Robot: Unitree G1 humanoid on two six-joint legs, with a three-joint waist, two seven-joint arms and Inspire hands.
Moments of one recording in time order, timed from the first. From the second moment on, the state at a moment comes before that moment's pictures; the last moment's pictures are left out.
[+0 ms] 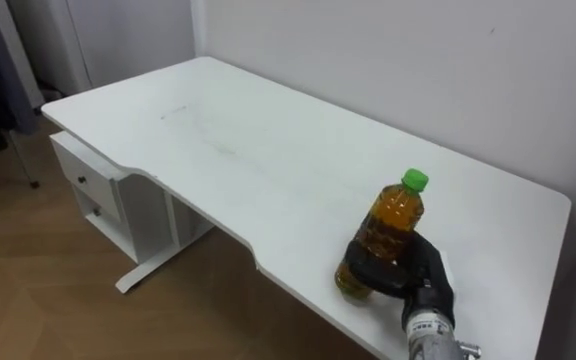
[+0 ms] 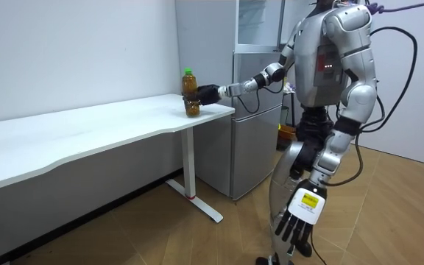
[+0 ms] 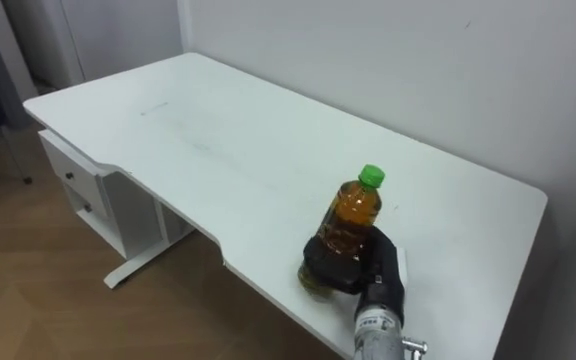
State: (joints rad) left arm 0.22 0.28 -0.14 0.90 0.17 -0.01 0.17; right arm -0.57 -0.22 0.43 0.74 0.60 -0.26 -0.50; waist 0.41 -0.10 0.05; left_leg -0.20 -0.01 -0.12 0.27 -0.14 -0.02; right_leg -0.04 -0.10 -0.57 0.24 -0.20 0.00
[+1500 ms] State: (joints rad) left arm 0.34 0.25 0.06 0.92 0.16 -0.14 0.24; right arm -0.21 -0.43 0.19 -0.07 0.54 -0.20 -0.20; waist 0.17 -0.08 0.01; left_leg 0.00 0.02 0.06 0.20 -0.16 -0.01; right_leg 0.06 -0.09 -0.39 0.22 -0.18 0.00
